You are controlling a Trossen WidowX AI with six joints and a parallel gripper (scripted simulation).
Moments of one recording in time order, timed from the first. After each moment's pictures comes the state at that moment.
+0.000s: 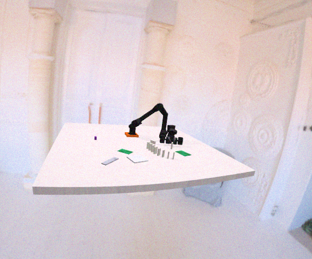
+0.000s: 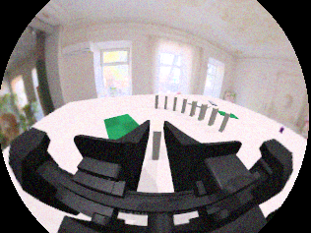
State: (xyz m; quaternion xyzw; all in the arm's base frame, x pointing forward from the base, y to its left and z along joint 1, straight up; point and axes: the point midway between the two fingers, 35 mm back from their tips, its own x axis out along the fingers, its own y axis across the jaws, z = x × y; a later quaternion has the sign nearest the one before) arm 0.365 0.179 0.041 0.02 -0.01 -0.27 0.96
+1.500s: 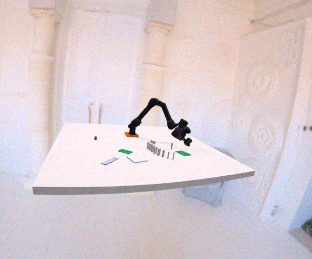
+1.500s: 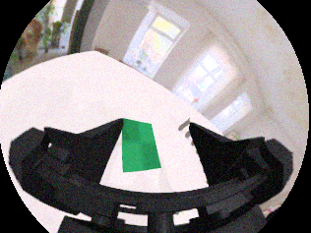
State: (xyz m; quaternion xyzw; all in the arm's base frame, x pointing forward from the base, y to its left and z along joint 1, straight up) arm 0.461 0.216 0.082 -0.23 0.16 -0.11 0.95
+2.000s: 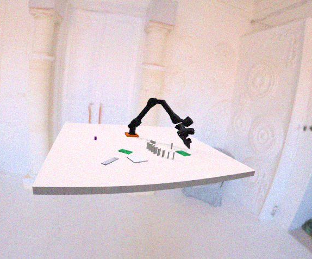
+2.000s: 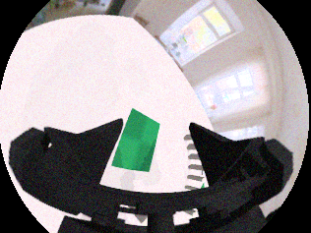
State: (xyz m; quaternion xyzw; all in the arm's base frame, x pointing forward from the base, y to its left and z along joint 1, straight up) arm 0.490 0.219 0.080 -0.34 0.30 0.02 0.89
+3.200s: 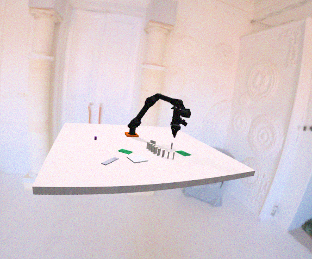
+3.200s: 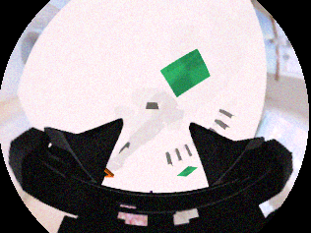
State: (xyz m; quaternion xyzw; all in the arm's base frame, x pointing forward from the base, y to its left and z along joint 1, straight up) arm 0.394 0.164 0.133 -0.36 0.60 0.33 0.64
